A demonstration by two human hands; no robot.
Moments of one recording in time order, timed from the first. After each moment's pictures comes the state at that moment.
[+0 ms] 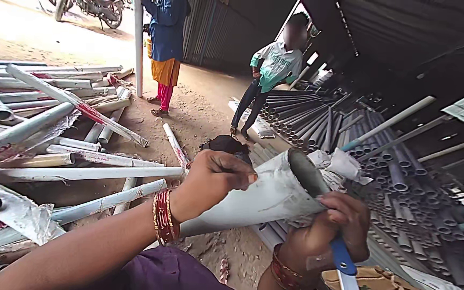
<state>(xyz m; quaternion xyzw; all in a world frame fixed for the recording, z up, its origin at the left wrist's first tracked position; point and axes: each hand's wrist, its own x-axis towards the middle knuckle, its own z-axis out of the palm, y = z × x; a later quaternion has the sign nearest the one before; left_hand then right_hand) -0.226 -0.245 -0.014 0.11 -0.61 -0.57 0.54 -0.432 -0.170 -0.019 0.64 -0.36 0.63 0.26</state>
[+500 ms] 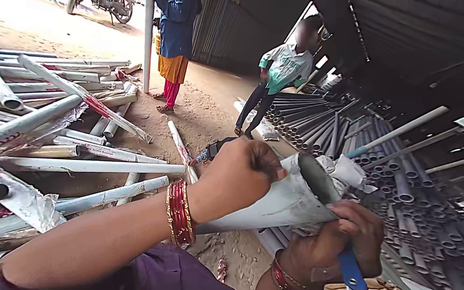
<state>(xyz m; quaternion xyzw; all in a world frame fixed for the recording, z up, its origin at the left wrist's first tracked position) -0.223 -0.241 0.024 0.20 -0.71 -0.47 0.49 -0.422 -0.170 -0.016 0.65 -0.36 0.61 0.27</state>
